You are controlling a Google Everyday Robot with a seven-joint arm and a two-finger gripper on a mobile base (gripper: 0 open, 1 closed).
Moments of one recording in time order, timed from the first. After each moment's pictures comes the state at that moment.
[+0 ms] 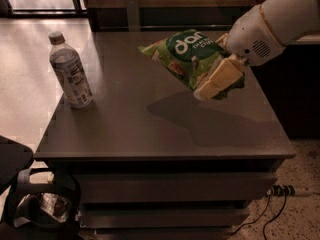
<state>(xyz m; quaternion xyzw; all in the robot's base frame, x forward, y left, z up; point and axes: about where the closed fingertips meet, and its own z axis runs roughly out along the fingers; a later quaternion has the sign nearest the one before) 0.520 -0.108 0.953 -0.58 0.73 0.17 0.31</state>
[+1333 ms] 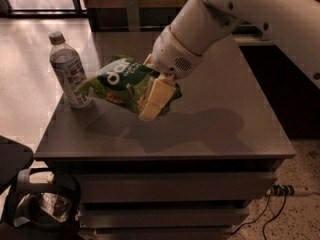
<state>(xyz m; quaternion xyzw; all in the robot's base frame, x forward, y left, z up) 0.504 0.028 0.912 -0.72 0.63 0.21 0.23</state>
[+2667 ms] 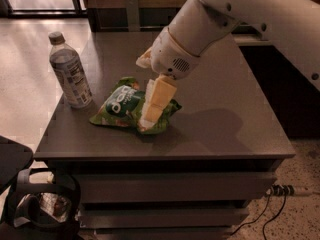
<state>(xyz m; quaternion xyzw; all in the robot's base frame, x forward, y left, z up) 0.503 0.033 0.911 -0.72 0.62 0.21 0.23</state>
